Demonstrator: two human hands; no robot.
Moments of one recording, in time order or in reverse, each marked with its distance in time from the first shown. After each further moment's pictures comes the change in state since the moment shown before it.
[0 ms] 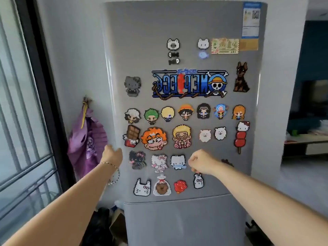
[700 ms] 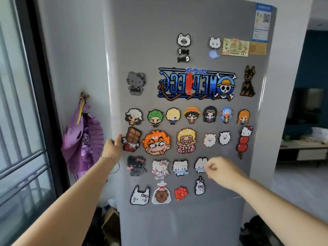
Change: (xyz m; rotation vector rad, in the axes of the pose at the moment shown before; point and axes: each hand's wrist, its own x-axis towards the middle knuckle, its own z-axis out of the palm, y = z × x) left_hand 0.011 0.013 0.004 -0.144 0.017 0.049; right_hand -0.018 0.027 -0.016 -0.208 0.139 0.012
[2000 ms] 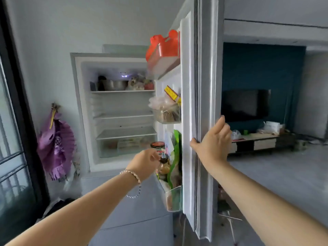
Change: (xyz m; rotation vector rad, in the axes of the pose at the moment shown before) left_hand -0.464 0.173 0.060 0.283 -0.488 0.496; right_hand -0.288 0.150 -0.188 0.001 0.845 0.095
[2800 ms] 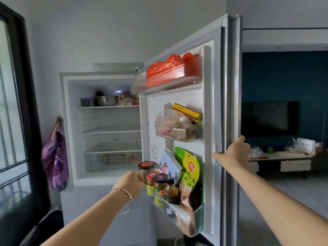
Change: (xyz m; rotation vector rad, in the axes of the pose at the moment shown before) left_hand 0.086 0.097 0.128 0.180 0.079 -0.347; right_hand 0.183 0.216 -0.008 0.222 -0.273 0.276
